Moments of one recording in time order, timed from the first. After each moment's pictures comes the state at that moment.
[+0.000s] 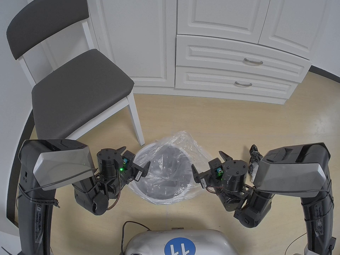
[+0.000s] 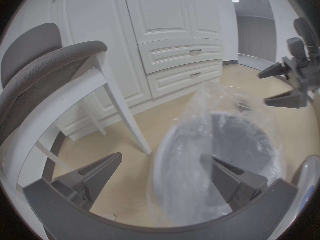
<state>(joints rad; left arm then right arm) -0.42 2.42 -0.78 -1.41 0.12 0.35 0.64 2.41 -0.75 -1.55 -0.45 -0.28</state>
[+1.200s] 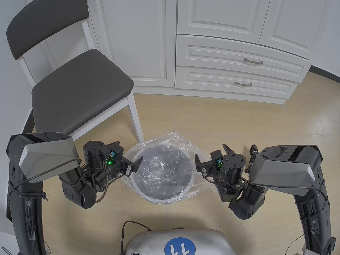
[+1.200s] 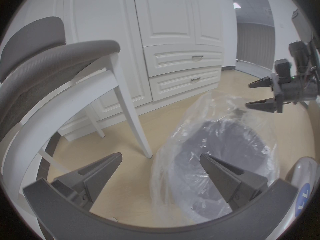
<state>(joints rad) -0.32 2.35 -0.76 -1.38 -0.03 0.34 0.58 2.49 -0.90 -1.55 -0.49 -0.27</state>
